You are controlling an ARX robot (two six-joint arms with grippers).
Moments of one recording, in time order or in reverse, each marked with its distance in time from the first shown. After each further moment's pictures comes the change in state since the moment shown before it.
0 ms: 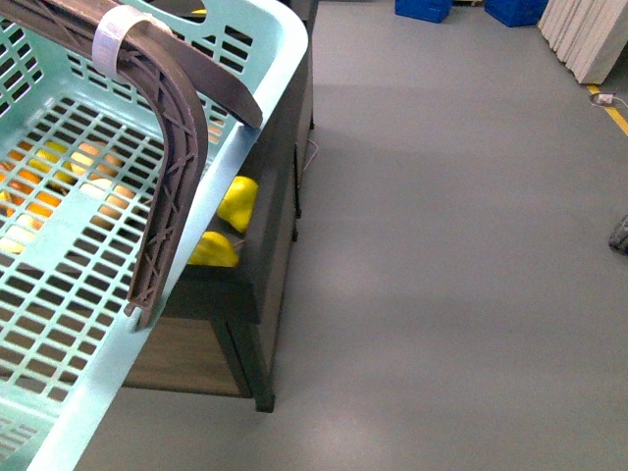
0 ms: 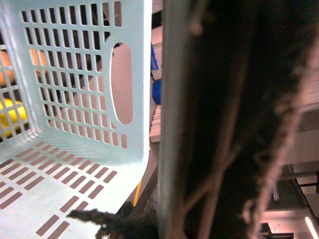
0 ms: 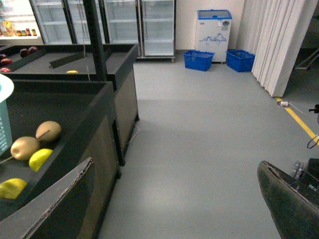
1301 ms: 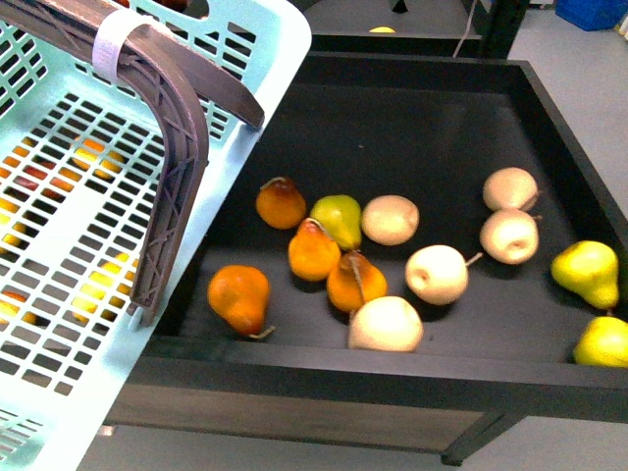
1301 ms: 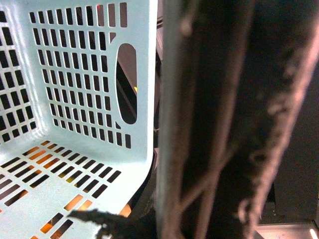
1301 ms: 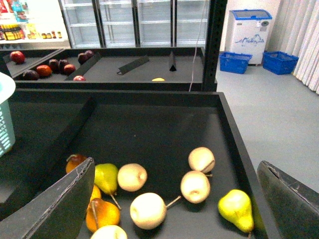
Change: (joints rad) left arm 0.000 0.001 -0.001 0.000 0.003 0.000; right arm 0.000 0.000 0.000 0.000 0.001 0.000
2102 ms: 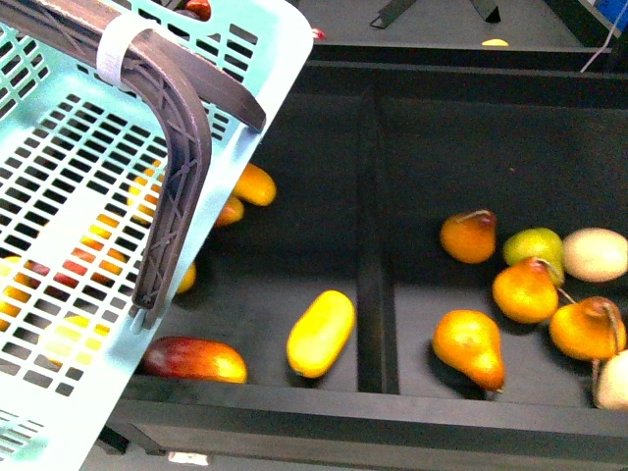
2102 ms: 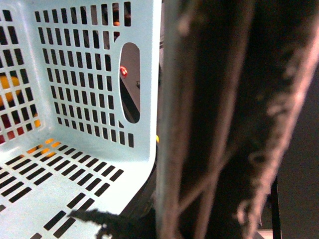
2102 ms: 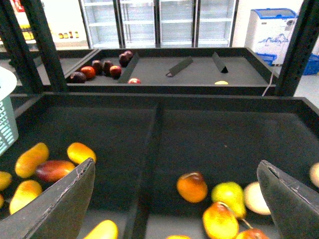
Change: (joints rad) left arm 0.000 0.000 0.000 0.000 0.001 0.000; right arm 0.000 0.000 0.000 0.000 -0.003 0.000
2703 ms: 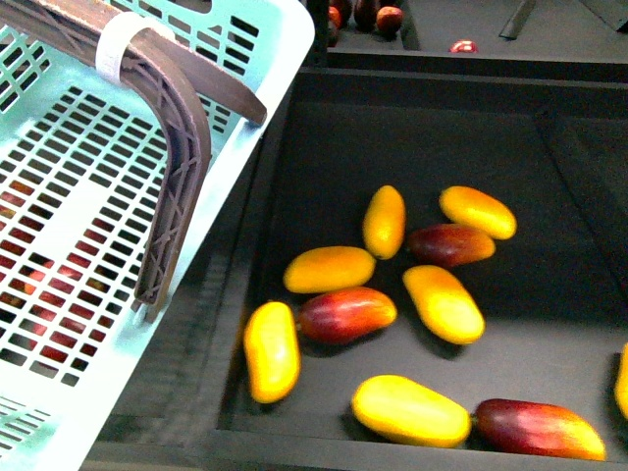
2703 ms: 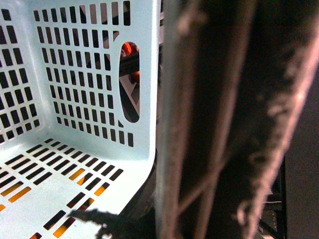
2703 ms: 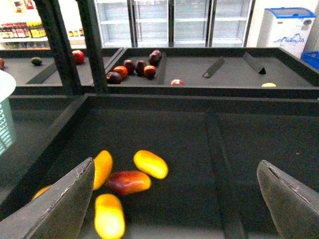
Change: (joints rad) left arm 0.000 0.000 0.000 0.000 0.000 0.002; right arm 0.000 -0.001 0.000 0.000 0.000 0.000
